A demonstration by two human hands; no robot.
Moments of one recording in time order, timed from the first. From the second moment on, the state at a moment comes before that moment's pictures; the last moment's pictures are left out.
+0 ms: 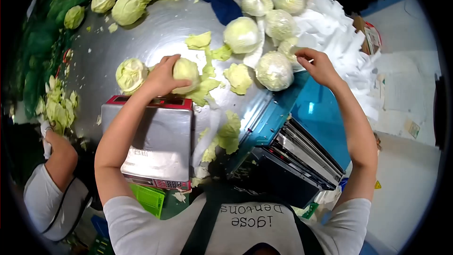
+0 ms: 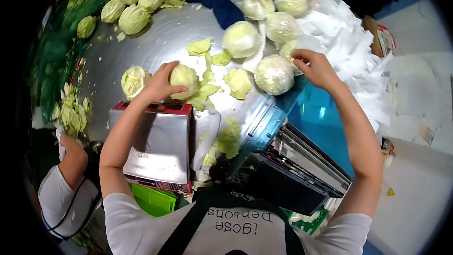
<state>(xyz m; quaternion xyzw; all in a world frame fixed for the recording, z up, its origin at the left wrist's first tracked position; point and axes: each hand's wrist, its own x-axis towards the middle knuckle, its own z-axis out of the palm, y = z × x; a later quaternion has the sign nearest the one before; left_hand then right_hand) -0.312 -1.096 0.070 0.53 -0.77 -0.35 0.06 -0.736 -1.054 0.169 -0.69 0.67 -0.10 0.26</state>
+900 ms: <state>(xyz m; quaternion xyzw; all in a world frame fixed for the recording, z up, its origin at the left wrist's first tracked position) -0.416 -1.044 0.077 0.56 -0.75 -0.33 0.12 -0.619 -1.017 0.128 -0.81 0.47 0.12 0.34</state>
